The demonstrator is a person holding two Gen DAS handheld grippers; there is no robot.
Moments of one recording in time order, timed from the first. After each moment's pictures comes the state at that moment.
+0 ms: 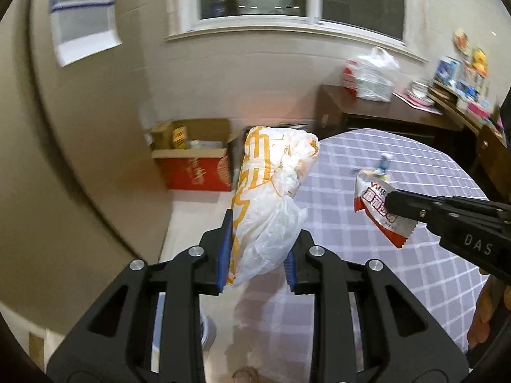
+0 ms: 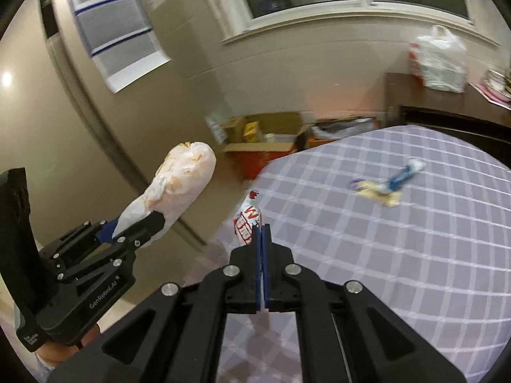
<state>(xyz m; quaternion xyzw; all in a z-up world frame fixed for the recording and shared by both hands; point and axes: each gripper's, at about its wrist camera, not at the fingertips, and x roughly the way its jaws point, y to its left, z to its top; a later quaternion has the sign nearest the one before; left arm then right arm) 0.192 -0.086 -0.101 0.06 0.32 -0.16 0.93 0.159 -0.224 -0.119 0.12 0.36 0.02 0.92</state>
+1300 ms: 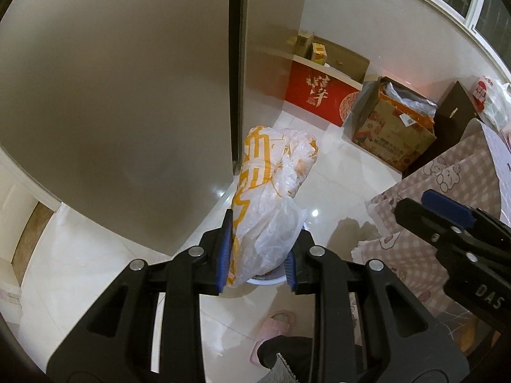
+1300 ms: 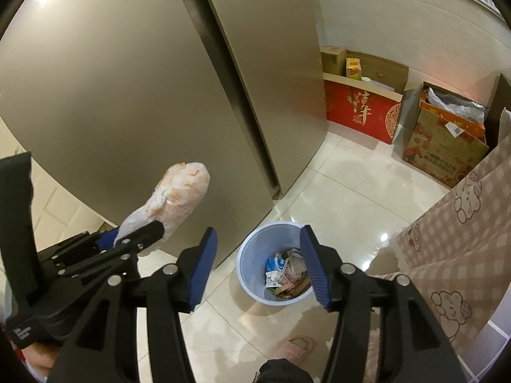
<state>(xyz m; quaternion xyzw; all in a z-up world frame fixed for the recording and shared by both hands) 0.208 0.203 -0.238 -0.07 0.47 0.05 0.88 0.251 0.067 -0.259 0.04 0.47 0.15 0.87</state>
